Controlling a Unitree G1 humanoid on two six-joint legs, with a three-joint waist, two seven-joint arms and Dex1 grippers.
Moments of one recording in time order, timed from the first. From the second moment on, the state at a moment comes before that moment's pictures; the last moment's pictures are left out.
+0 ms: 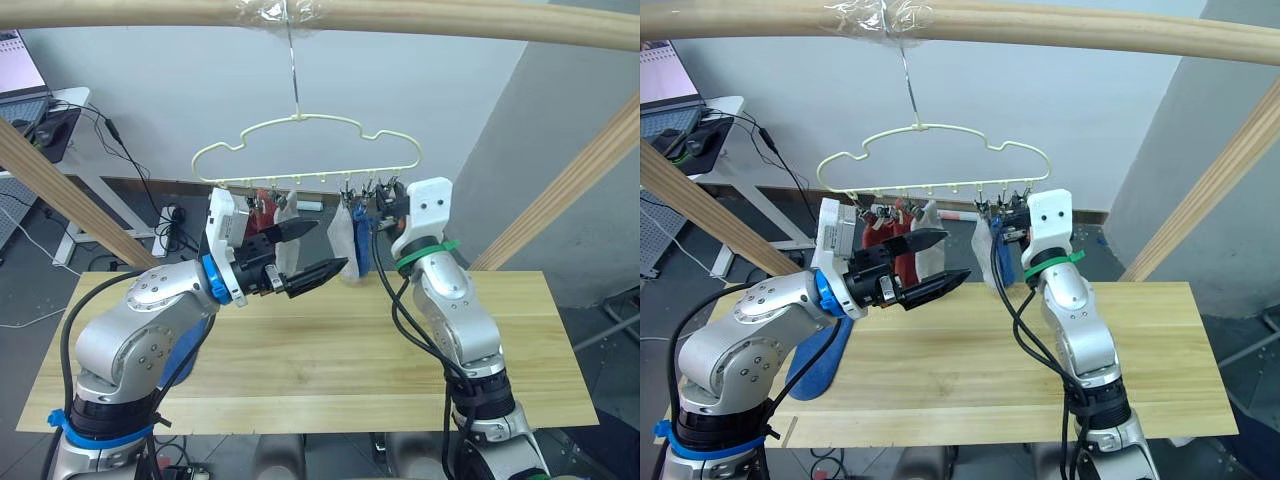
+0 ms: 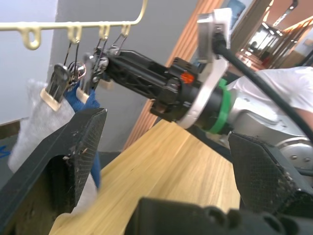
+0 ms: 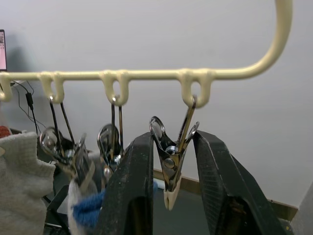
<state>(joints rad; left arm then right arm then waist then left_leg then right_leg) -0.33 0.58 0.10 -0.52 -0.79 0.72 -0.69 -0.45 0.01 0.15 -0.26 0.01 0.42 0.00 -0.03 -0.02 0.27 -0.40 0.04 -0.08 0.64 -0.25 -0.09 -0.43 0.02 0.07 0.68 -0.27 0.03</state>
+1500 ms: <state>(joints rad) -0.32 0.58 0.09 -0.52 -0.78 0.71 -0.66 -0.44 0.06 0.15 -0.26 0.01 0.45 0.00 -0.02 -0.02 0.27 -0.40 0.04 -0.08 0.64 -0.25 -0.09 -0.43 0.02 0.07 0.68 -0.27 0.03</state>
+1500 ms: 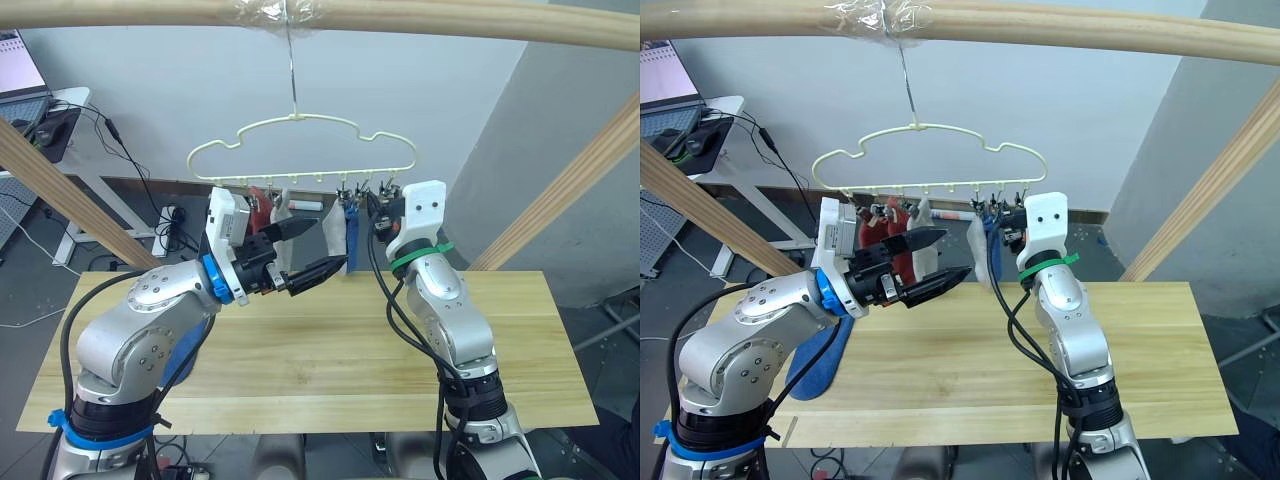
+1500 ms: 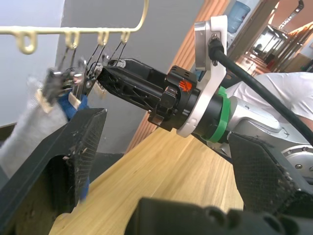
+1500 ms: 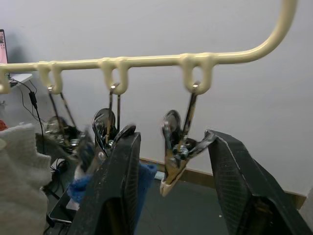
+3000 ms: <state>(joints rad) -0.32 0.57 0.08 -0.55 -0.81 0.68 -0.64 -0.45 0.09 0.14 -0.27 0.01 0.46 0.00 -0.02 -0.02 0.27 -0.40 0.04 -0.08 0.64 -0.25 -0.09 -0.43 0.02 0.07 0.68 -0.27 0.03</state>
